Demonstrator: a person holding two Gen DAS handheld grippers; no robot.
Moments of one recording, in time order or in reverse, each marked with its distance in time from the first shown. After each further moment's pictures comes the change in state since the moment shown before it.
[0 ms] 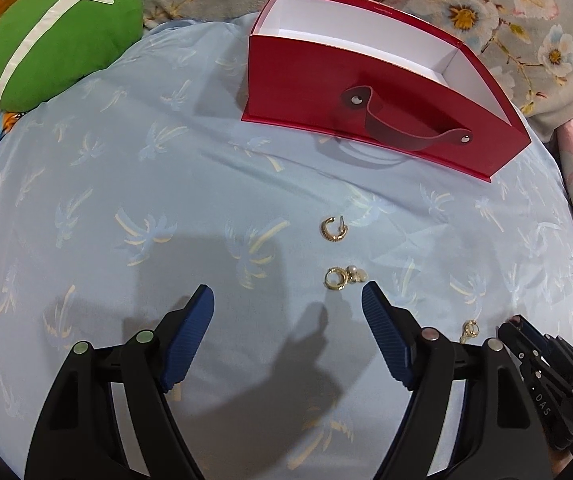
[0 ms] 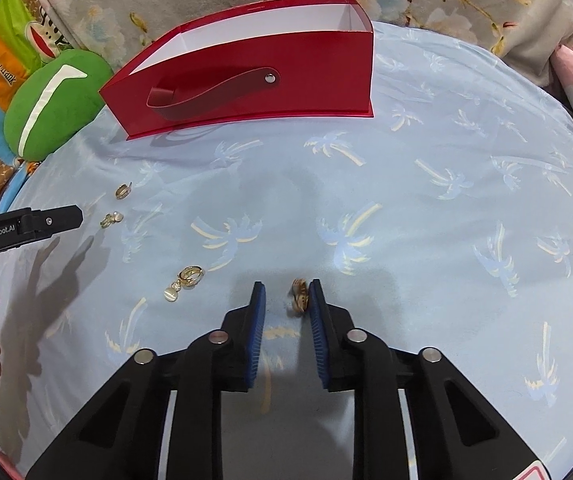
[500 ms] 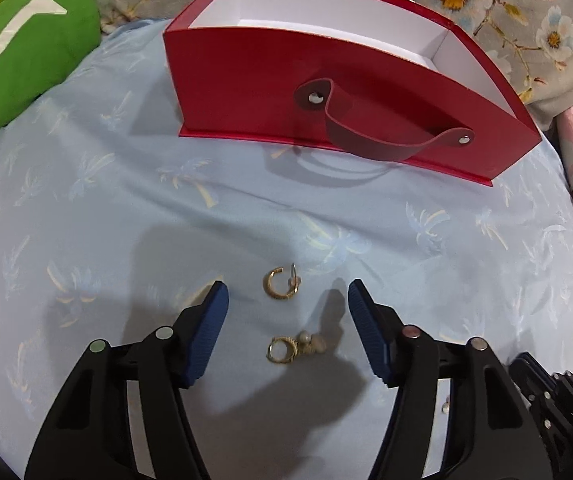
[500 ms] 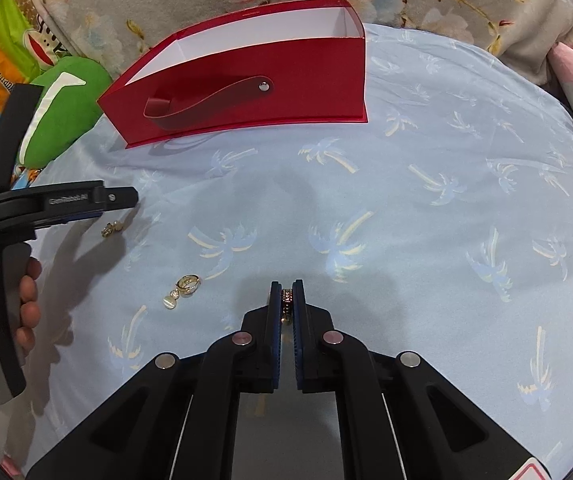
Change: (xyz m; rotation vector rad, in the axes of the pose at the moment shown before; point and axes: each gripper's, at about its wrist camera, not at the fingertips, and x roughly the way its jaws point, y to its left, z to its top) left arm 0.044 -0.035 0.033 0.057 0.016 -0.011; right arm -0.004 -0.006 0.005 0.017 -0.008 0.008
